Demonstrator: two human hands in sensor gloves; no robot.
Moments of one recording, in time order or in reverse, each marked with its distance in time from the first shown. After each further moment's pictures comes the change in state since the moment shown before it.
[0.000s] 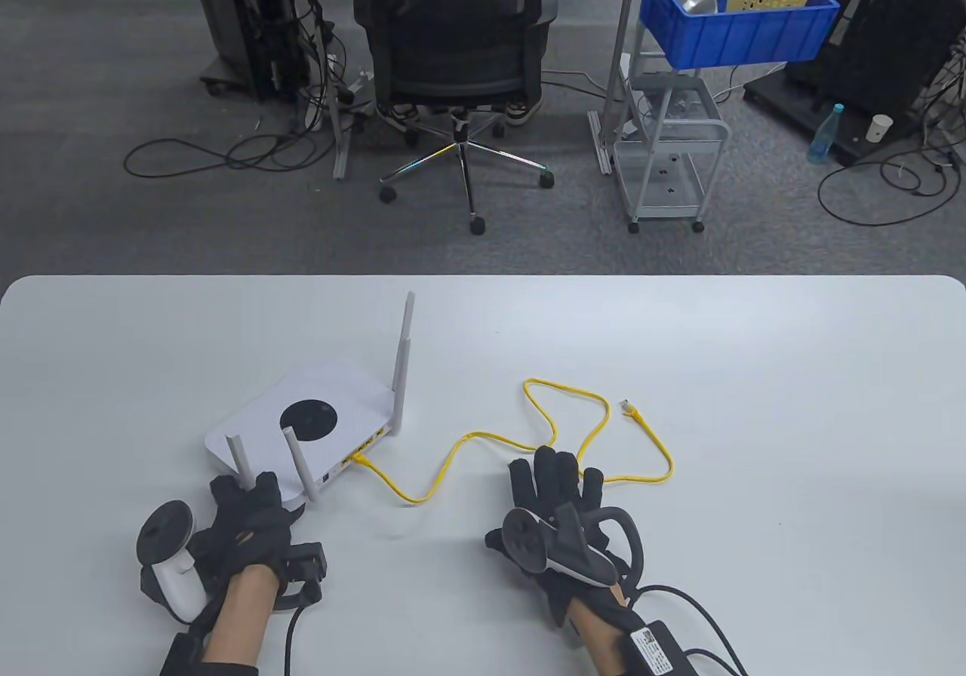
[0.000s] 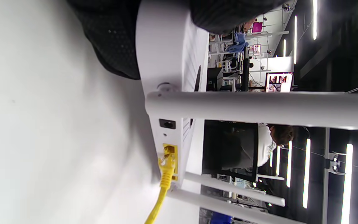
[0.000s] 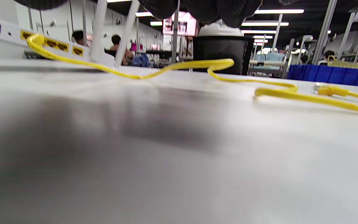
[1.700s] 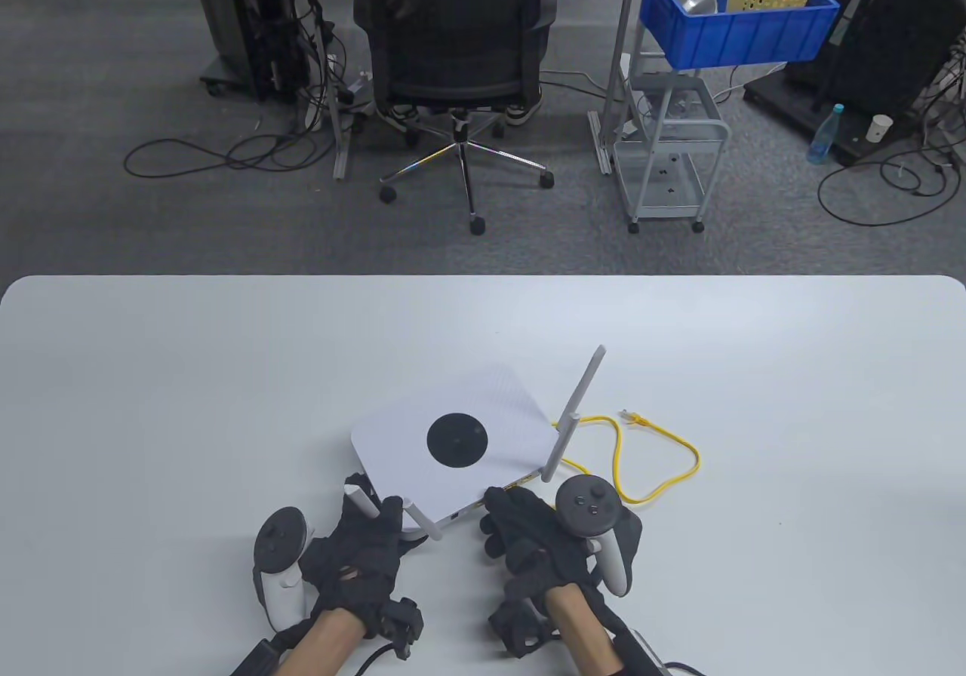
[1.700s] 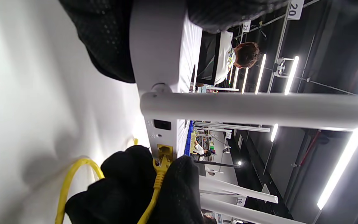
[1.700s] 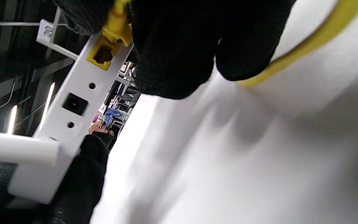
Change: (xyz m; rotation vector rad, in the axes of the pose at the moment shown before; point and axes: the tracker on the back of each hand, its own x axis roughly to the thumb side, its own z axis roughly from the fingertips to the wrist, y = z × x) left_hand -0.005 -0.111 0.055 -0.421 -0.220 -0.023; right_hand -0.022 0.016 -0.002 0.124 0.396 -1.150
